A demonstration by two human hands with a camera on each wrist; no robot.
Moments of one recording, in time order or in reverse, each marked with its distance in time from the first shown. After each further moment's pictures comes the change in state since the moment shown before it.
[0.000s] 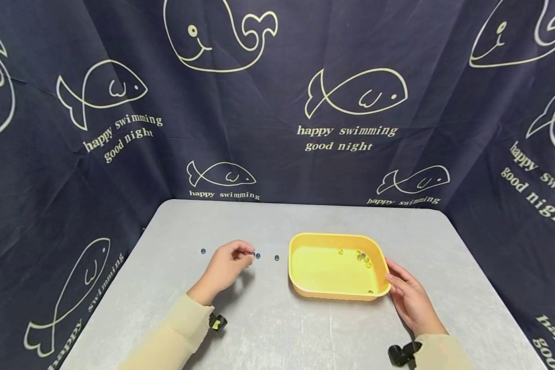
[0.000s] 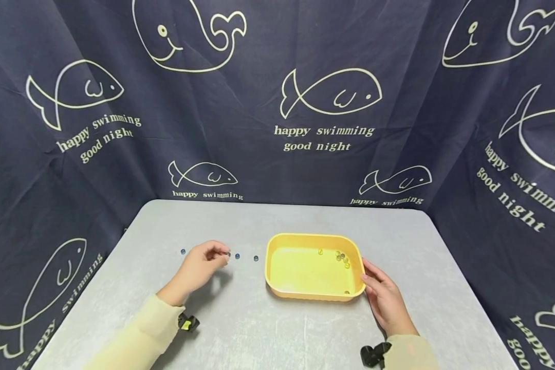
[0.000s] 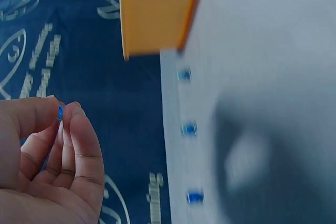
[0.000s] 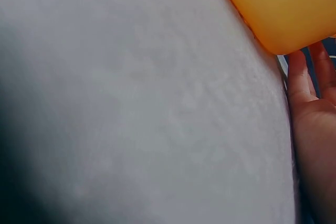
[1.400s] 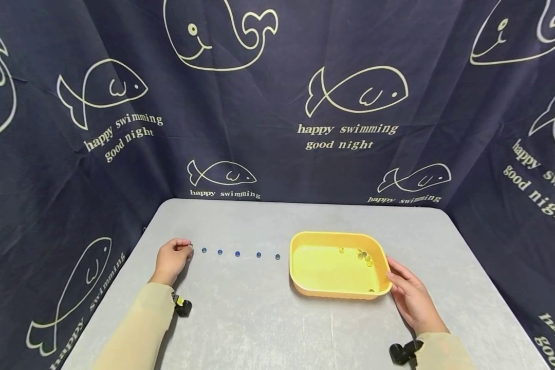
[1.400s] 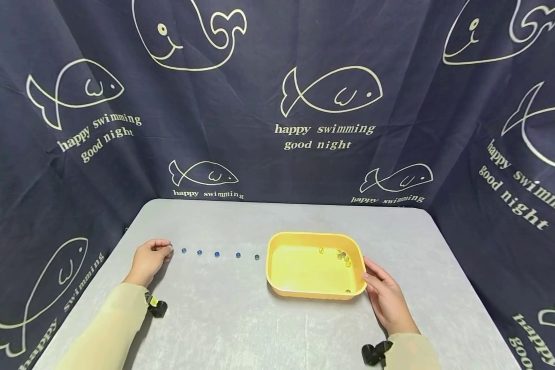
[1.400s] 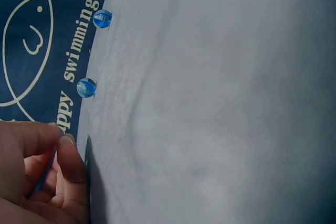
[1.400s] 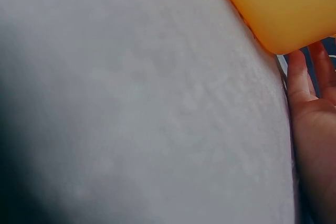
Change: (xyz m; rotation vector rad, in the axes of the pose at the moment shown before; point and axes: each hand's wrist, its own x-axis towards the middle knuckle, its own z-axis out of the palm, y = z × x) left_hand 0.006 -0.101 -0.109 0.029 0.368 -0.391; right_hand 0.000 -0.001 0.000 0.004 -0.005 -0.007
